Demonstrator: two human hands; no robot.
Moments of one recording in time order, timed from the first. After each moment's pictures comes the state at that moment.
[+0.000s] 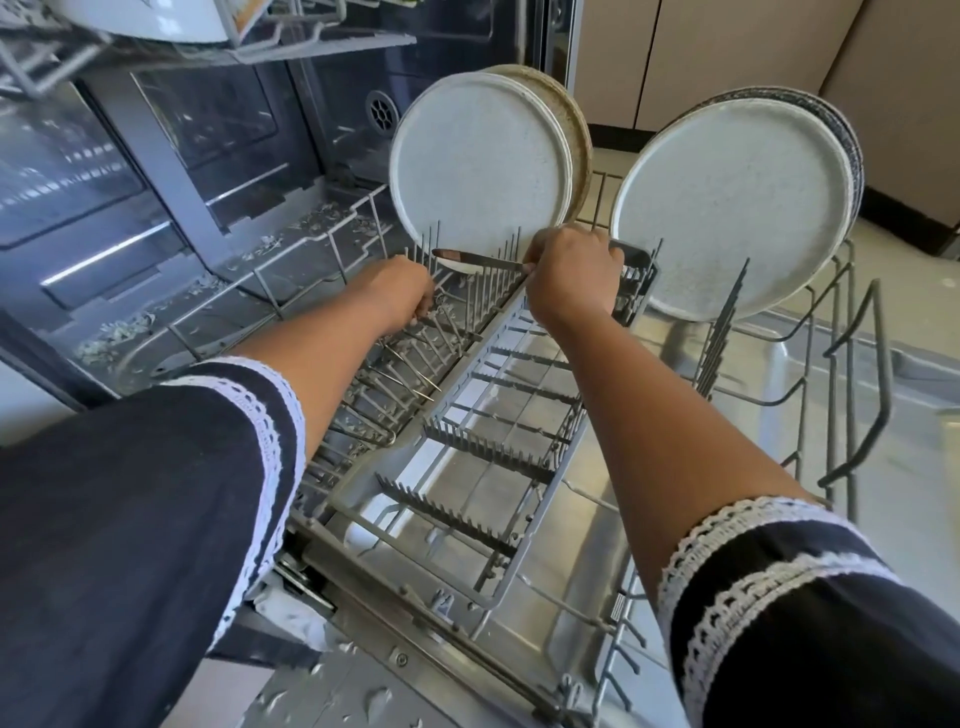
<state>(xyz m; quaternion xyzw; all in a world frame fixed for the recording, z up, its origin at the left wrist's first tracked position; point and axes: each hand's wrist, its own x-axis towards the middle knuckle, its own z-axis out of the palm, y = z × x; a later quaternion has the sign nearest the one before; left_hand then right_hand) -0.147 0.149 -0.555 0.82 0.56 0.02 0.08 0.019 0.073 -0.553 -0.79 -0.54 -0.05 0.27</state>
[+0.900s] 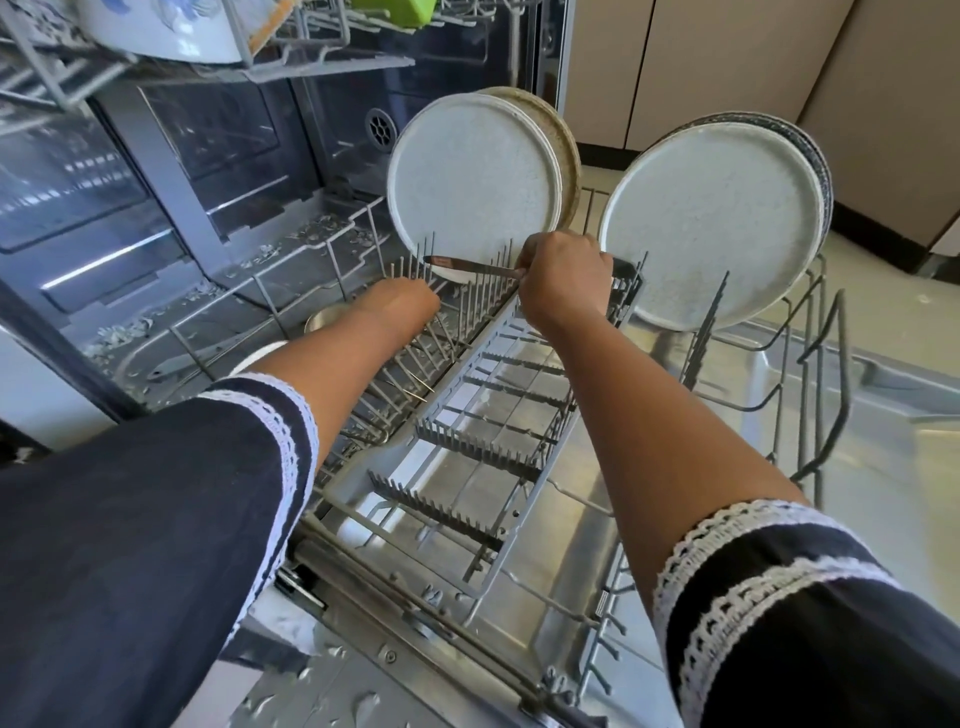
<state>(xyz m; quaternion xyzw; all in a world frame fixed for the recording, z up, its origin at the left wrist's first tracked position) -0.132 0.134 -0.557 0.83 0.55 -0.06 -0.01 0.017 0.061 -0.539 -0.79 -0.56 -0.05 0.26</state>
